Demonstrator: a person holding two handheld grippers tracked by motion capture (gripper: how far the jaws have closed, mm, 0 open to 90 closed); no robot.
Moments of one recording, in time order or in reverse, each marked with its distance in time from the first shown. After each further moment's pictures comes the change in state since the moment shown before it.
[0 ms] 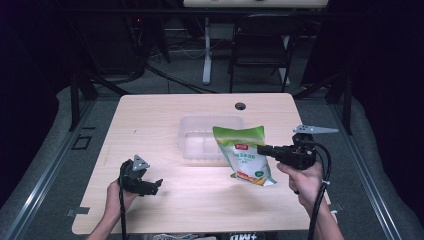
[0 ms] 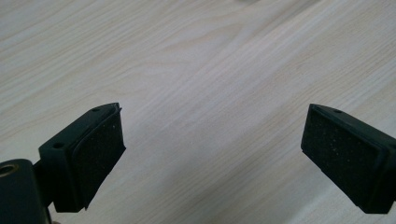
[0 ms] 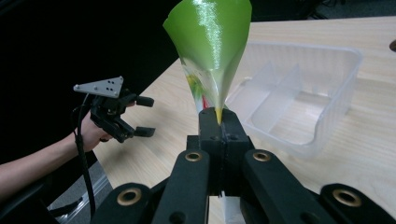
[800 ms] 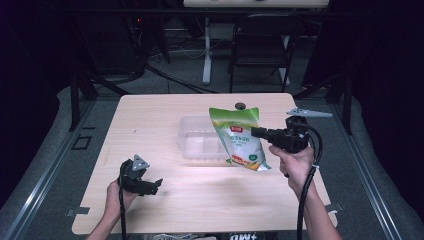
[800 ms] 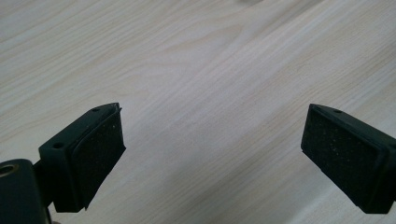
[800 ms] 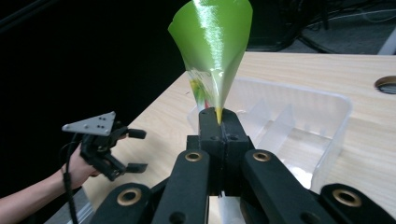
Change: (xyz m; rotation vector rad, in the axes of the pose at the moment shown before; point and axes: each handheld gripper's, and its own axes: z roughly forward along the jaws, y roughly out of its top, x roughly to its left) left arm 0.000 0.000 0.000 0.000 -0.009 -0.007; right arm 0.005 0.036 0.018 -0.070 -0.043 -0.006
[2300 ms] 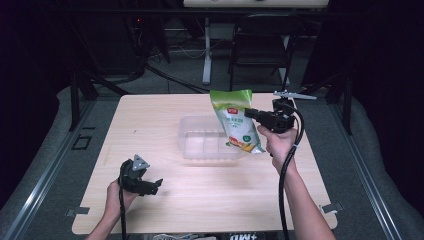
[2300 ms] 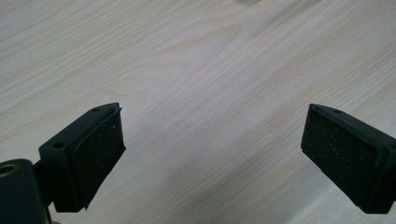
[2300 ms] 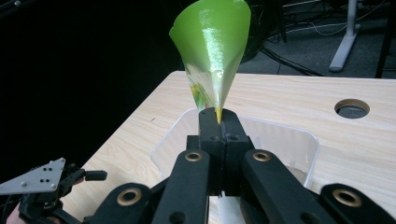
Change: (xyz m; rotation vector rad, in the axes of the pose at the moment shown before) left arm 0.000 0.000 0.001 0.001 -0.005 0.003; right arm -0.011 0.033 0.044 -0.042 -0.145 0.030
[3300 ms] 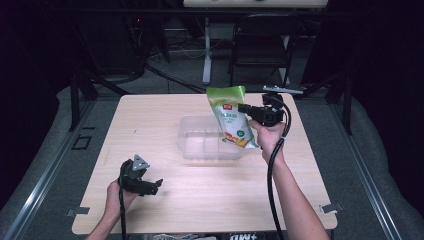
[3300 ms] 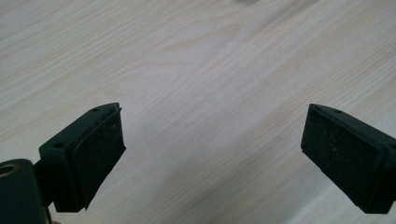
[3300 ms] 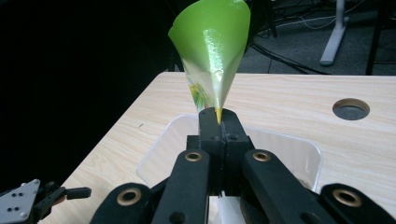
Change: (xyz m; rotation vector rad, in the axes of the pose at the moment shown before) left arm 0.000 0.000 0.000 0.002 -0.004 0.001; right arm -0.004 0.007 0.034 0.016 -0.047 0.029
